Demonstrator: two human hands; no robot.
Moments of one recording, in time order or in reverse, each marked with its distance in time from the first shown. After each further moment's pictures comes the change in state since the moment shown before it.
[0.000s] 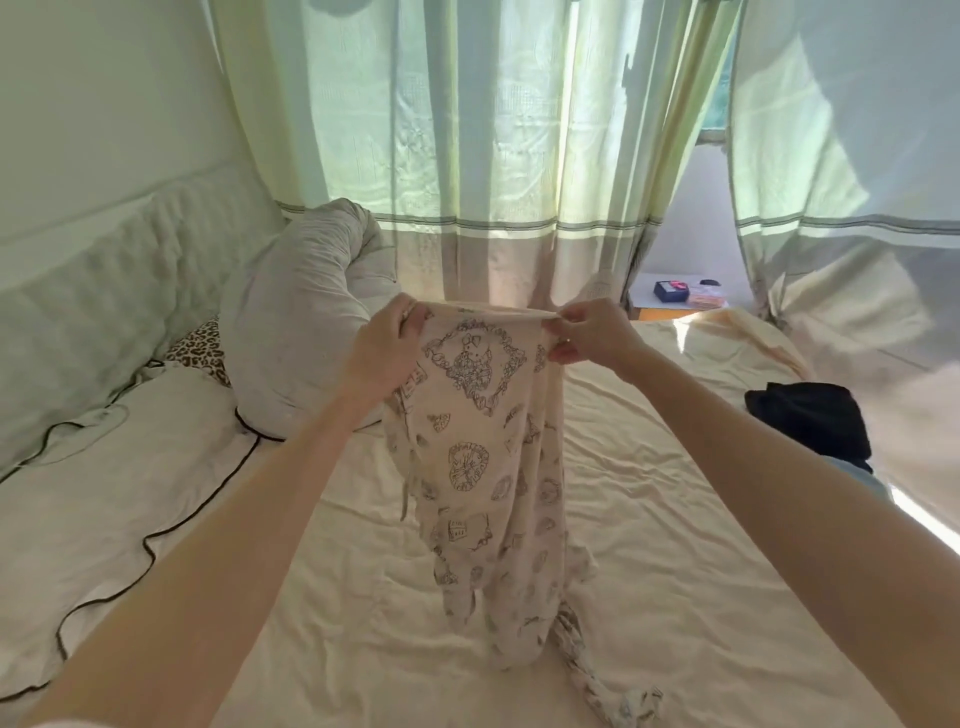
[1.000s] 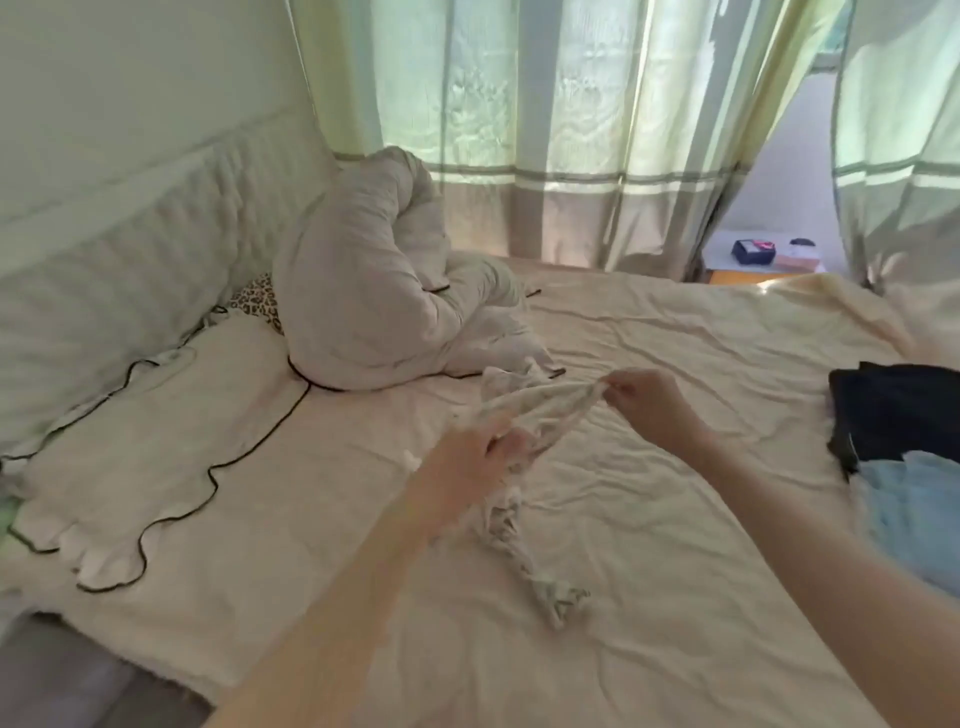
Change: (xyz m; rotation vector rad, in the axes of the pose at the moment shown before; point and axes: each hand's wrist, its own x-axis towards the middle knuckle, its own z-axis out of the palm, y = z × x) left_hand -0.104 -0.036 0.078 0.115 -0.326 -0.013; right_hand -0.031 0.104 0.027 -0.274 -0.044 -0.179
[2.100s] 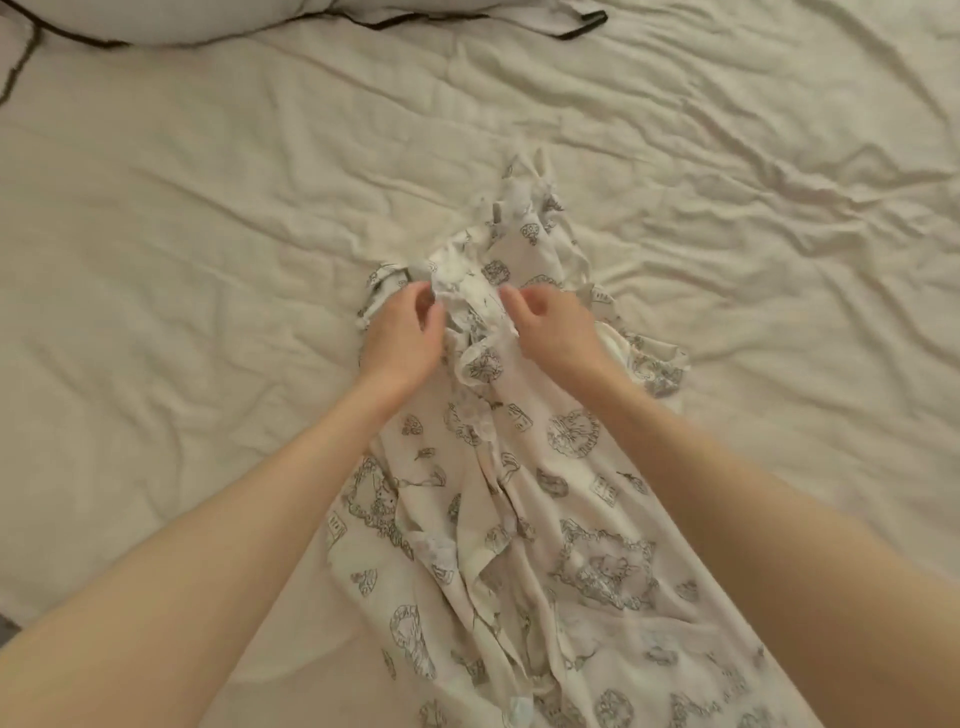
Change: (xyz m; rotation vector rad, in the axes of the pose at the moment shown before) left_hand 0.087 -0.284 0.291 -0.126 -0.014 -0.591; right_hand 0.026 0.247 0.332 0.161 -0.386 0.499
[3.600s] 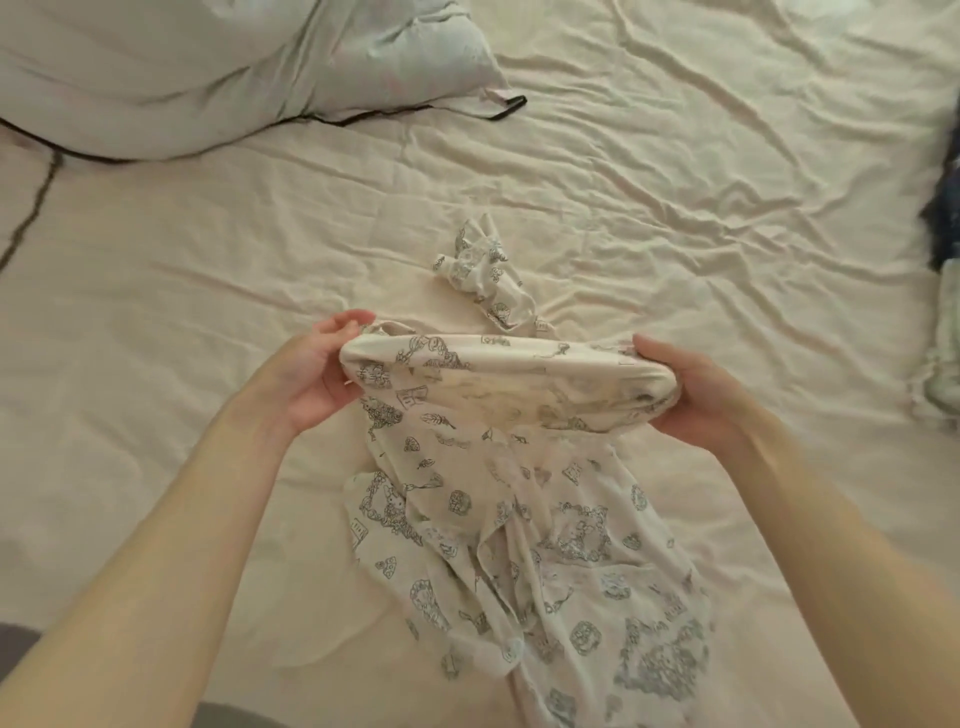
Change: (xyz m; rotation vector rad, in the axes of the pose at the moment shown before) left_hand -0.032 0.054 -0.119 -0.949 -0.377 -0.479; right_hand -0.109 0.018 -0.150 1.076 -0.203 0.453
